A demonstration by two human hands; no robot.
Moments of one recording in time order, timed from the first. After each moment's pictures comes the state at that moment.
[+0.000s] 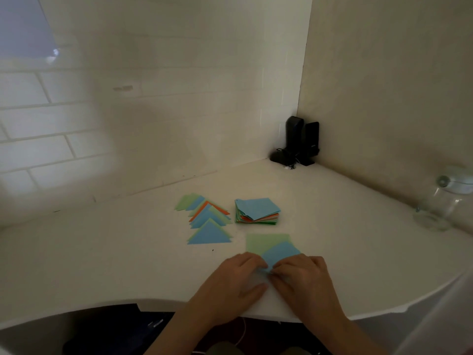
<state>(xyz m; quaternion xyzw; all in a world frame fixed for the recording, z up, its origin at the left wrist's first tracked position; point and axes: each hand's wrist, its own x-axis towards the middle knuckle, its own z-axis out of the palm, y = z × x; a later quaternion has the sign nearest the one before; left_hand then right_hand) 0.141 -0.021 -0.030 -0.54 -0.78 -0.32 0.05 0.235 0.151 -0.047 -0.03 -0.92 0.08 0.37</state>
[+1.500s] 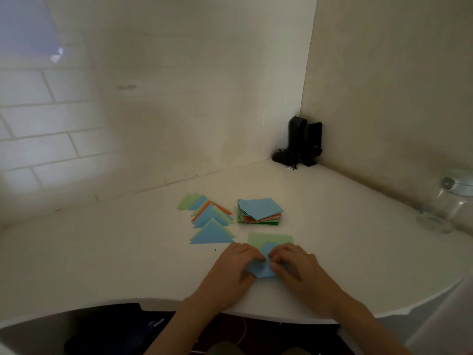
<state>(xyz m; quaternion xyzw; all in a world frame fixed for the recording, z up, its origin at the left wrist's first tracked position) 0.123 -0.013 -0.032 -0.50 -0.79 -0.35 0.05 0.220 0.165 -0.032 0.00 -0.94 0.31 0.15</state>
